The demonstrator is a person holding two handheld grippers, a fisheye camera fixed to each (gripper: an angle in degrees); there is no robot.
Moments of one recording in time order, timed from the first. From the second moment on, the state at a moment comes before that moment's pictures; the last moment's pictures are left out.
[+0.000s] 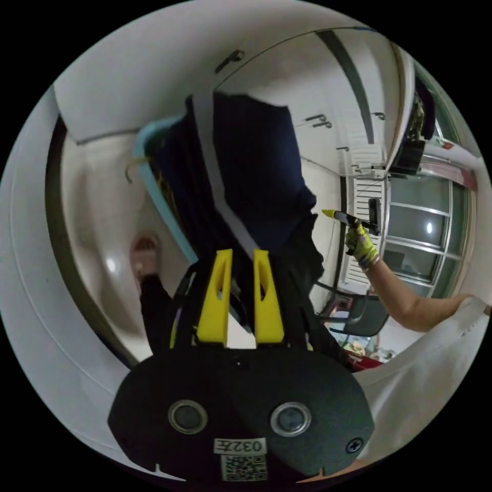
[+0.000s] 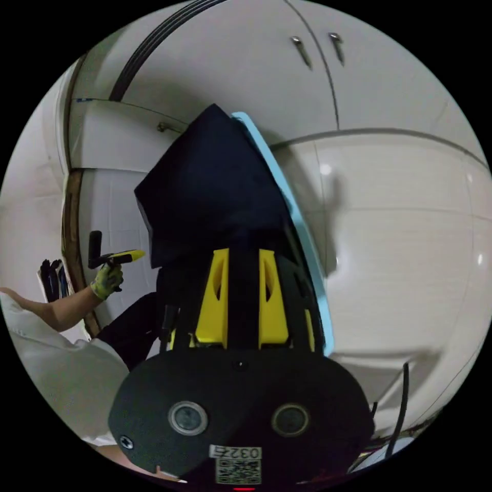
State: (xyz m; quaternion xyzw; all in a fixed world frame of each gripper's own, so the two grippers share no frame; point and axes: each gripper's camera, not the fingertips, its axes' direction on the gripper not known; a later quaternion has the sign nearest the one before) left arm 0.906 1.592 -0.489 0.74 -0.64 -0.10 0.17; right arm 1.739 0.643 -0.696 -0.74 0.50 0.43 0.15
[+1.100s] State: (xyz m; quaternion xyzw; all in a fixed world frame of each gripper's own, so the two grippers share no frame) left arm 0.799 1.564 -0.624 0.73 -0.60 -0.17 0.29; right arm 1.689 0.621 -0.731 -0.72 0.57 0.40 0.08
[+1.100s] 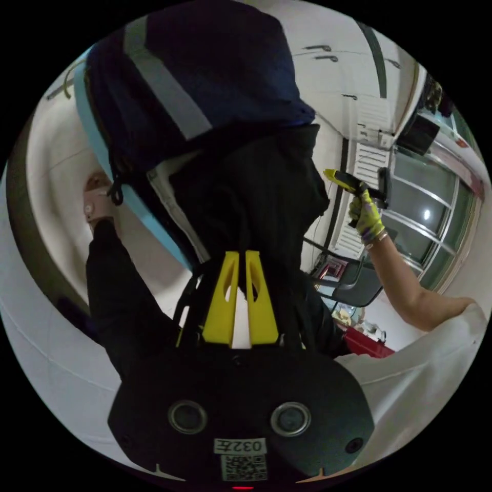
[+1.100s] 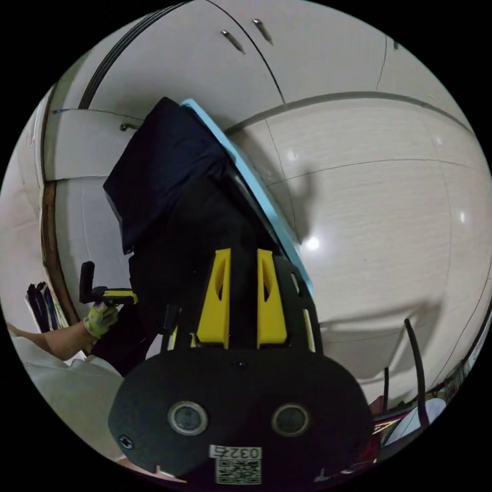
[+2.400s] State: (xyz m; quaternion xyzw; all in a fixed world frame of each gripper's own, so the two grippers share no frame) left arm 0.814 1.419 -0.695 0.55 -0.79 -0.27 0.06; right arm 1.665 0.735 -0.697 -0.73 0.49 0.44 0.18
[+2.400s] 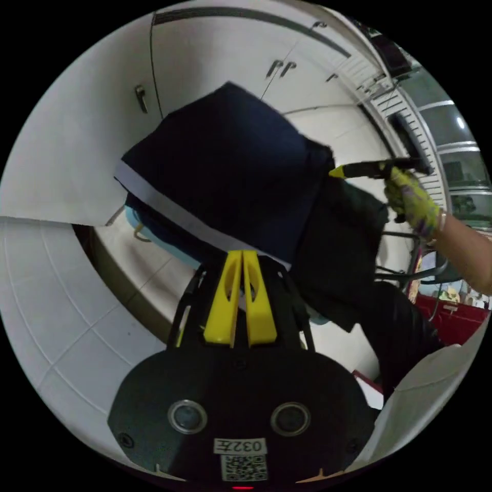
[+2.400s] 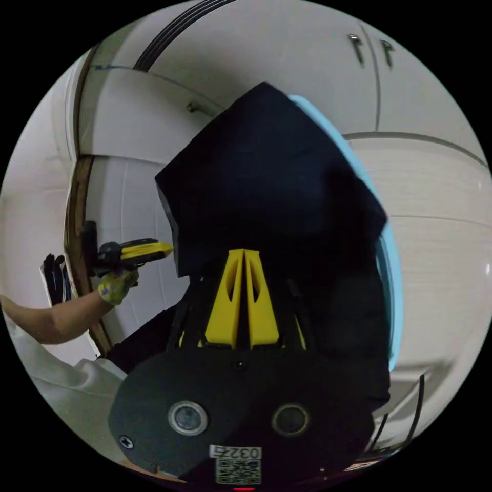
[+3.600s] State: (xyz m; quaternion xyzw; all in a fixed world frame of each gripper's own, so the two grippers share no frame) left arm 0.756 1.164 -0.382 0.60 -0.78 -0.09 0.15; right arm 1.510 0.695 -0.446 -0.74 0.36 0.52 0.22
